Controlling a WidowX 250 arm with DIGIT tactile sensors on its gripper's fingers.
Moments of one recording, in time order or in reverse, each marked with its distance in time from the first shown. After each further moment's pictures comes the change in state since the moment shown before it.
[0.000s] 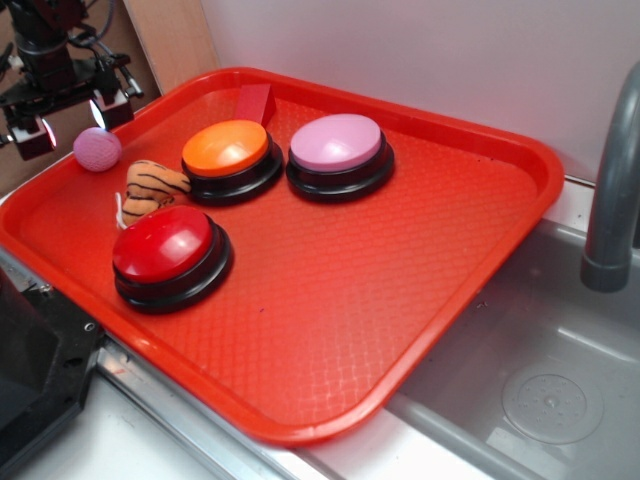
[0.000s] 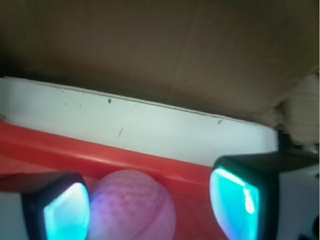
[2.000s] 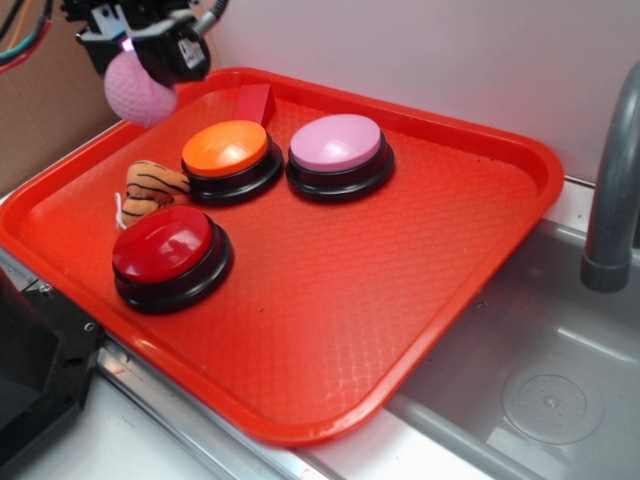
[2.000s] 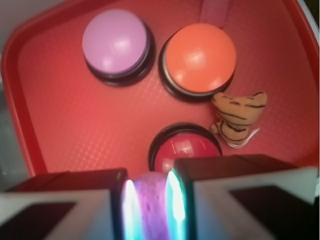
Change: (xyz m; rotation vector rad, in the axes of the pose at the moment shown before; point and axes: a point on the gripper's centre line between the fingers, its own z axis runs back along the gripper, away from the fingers) arm -0.166 -0.034 0.196 -0.381 0.431 -1.094
